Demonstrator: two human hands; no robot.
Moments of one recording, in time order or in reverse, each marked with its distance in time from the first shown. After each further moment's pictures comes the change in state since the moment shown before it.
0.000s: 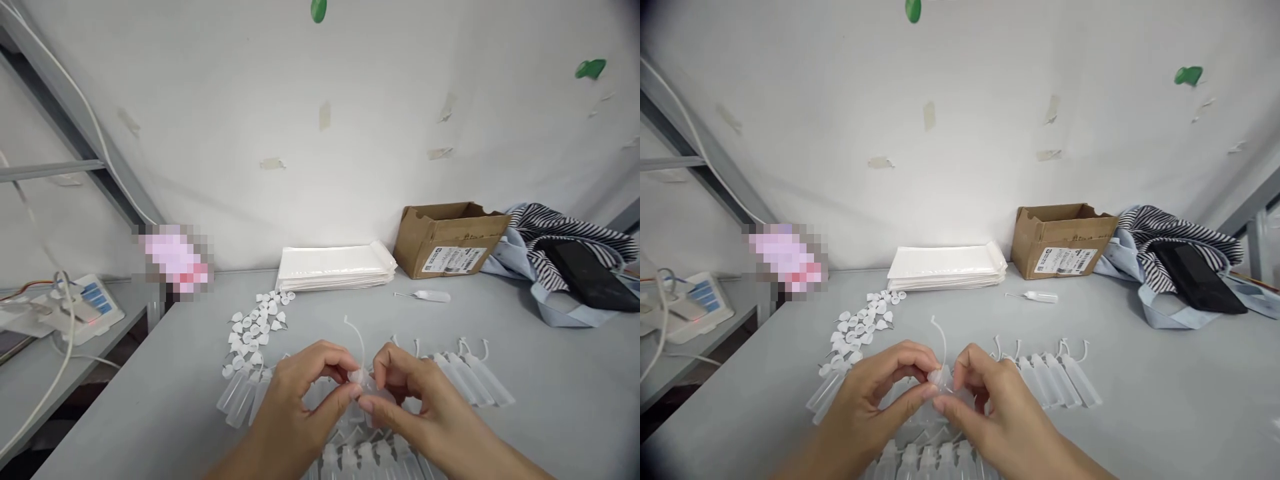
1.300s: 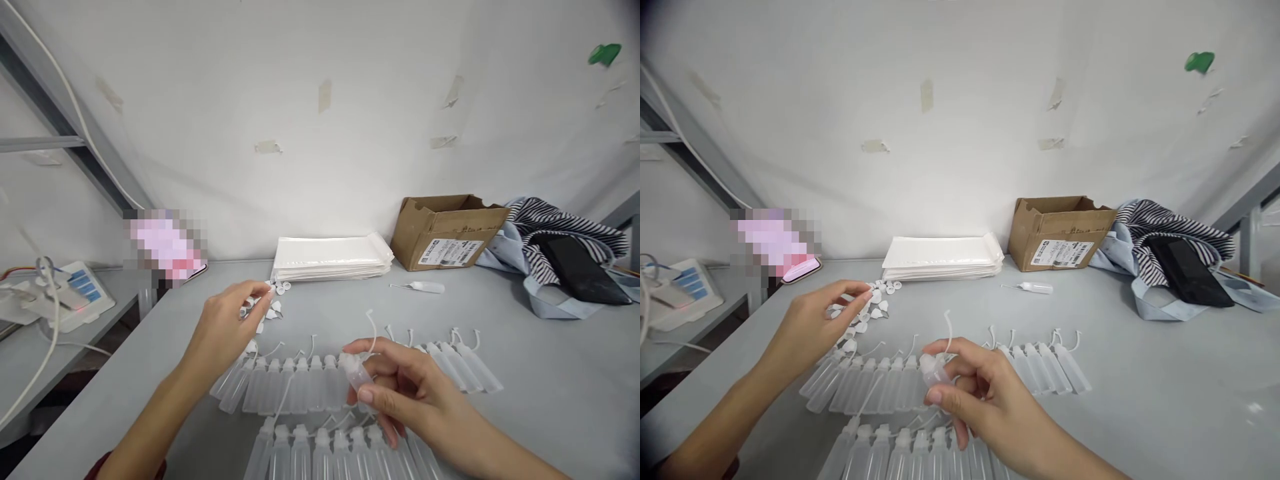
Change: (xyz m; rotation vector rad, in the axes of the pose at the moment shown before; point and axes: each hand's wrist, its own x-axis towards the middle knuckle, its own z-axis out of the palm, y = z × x) left_hand 0.025 -0.028 -0.076 0.723 0.251 -0.197; right_hand 0.000 0.005 0.000 0.399 -0.151 0.020
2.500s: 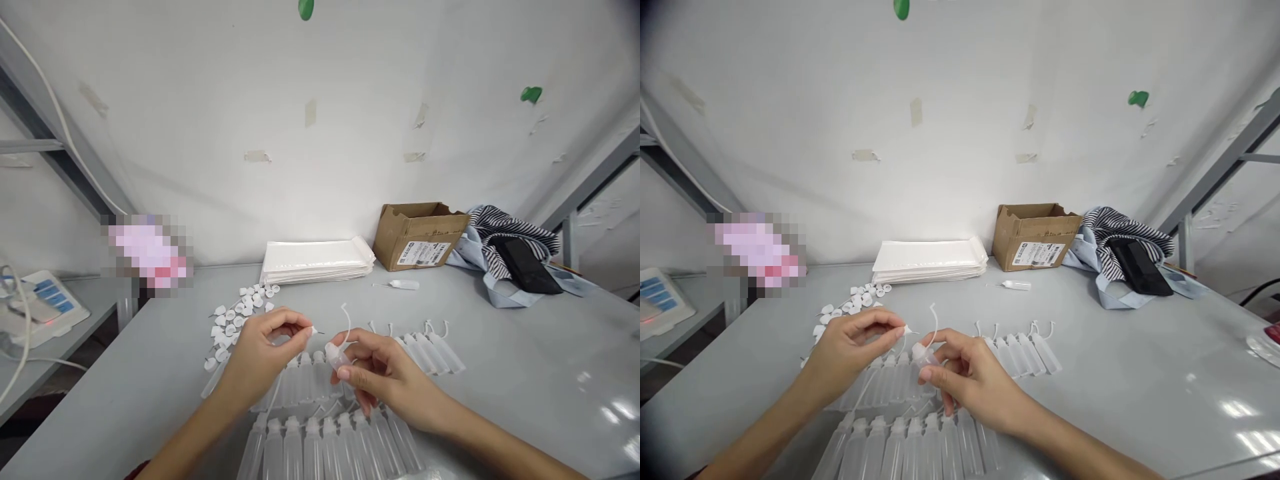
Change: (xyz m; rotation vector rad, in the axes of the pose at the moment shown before) left_hand -0.023 0.041 0.021 -0.536 -0.181 0.053; right_hand 0.007 0.000 0.002 -0.059 0.022 -0.037
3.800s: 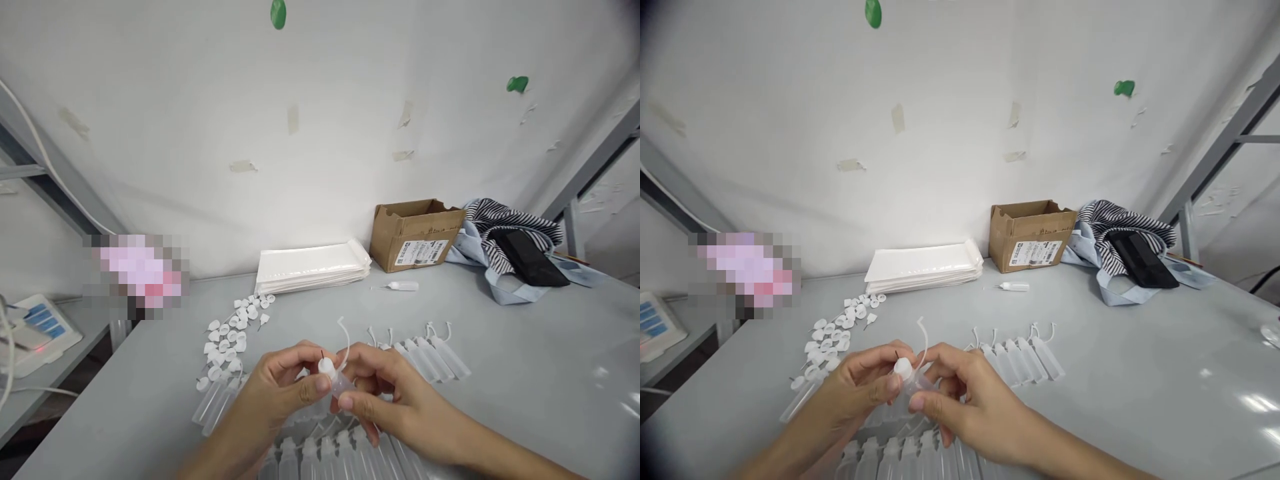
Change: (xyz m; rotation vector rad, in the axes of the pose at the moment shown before) left_hand -0.015 0.018 0.022 -0.701 -0.306 -0.300; right_hand -0.010 -0.008 -0.003 -0.062 -0.029 -0.074
